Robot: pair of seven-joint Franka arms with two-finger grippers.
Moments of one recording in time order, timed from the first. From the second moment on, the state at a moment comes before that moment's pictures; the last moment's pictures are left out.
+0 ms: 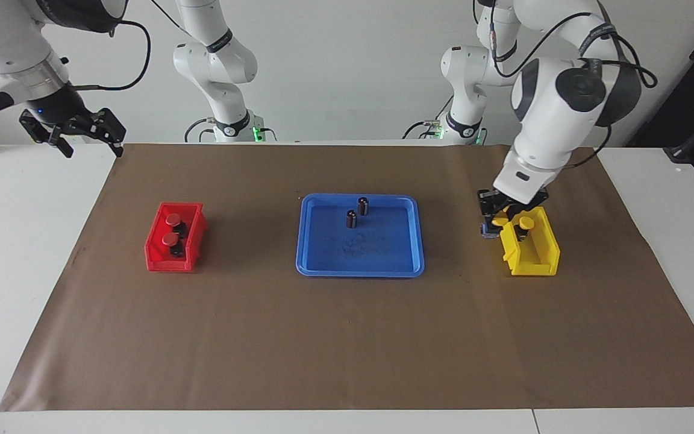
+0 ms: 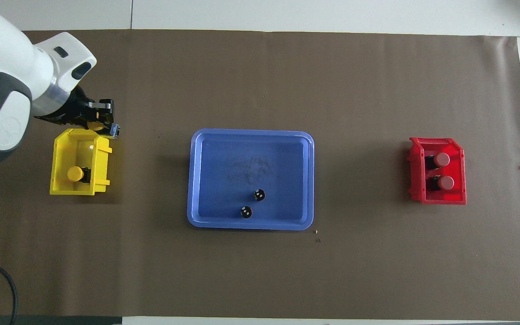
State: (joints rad) left arm -0.14 0.16 -0.02 -1.61 0.02 1.71 -0.10; right arm -0.14 -0.01 -0.06 -1.55 -0.04 1.49 -0.19
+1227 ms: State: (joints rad) left arm -0.01 0.13 -0.02 -2.11 0.01 2.27 -0.02; right arm -0.11 -0.02 -0.07 -1.58 -0.04 1.50 -0.17
